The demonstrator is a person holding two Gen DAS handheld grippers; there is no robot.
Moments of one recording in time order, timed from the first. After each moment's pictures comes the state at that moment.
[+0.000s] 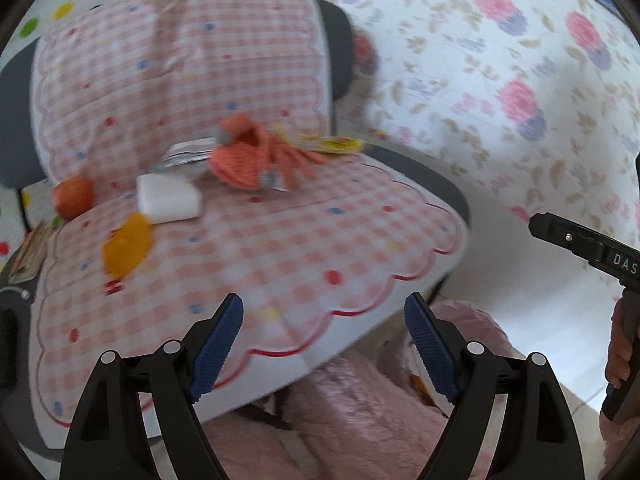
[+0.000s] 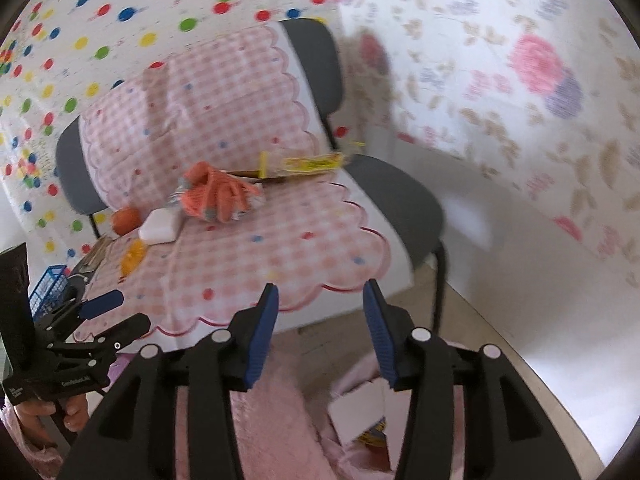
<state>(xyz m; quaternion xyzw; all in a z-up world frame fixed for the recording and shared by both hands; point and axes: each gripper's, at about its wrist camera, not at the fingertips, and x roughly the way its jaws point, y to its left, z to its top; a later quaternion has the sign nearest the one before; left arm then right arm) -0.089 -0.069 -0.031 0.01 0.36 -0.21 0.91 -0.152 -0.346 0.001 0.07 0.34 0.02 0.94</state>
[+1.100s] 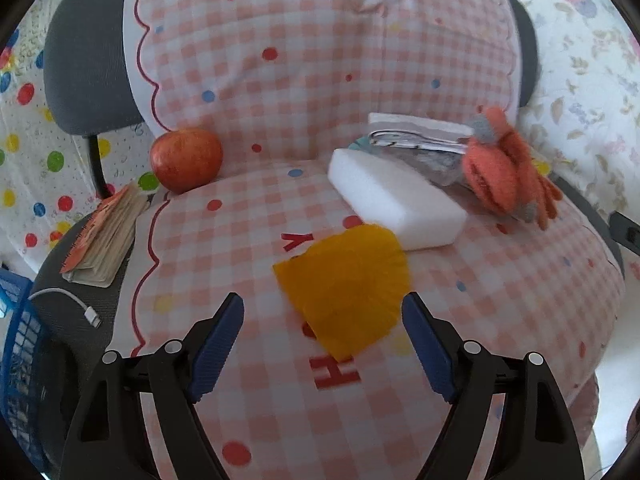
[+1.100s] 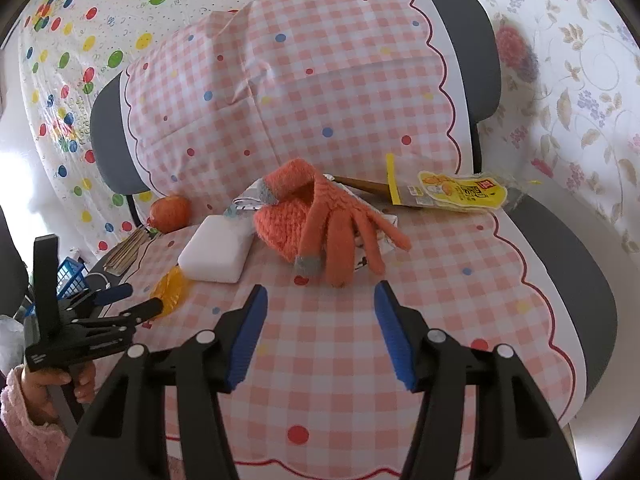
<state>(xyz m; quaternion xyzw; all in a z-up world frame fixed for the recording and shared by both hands) 0.049 0.063 -0.076 -0.01 0.42 -0.04 0.91 0.009 -0.232 -0.026 0.03 0.35 0.16 0.92</state>
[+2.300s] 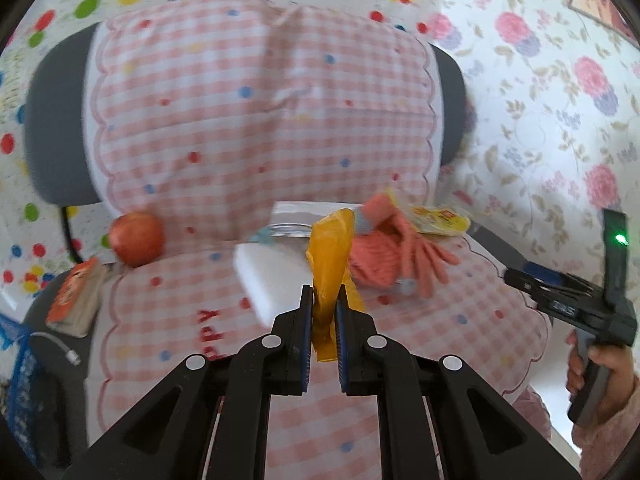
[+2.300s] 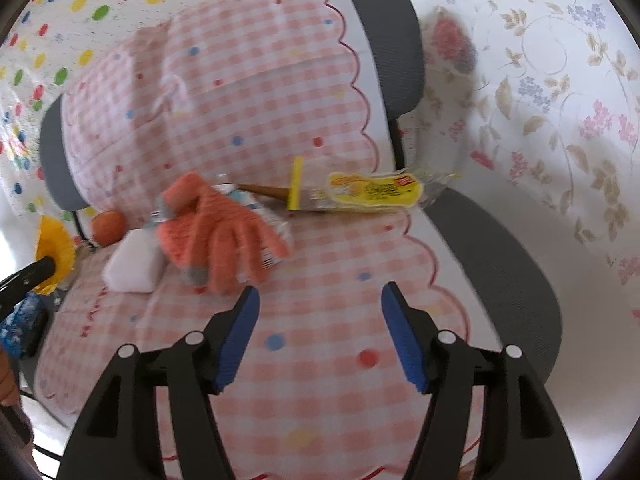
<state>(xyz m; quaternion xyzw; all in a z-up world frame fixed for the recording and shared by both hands) 0.024 -0.003 -0.001 -0.03 0.33 -0.12 0.94 0.029 -0.302 -0.030 0.02 0.36 0.07 0.93</state>
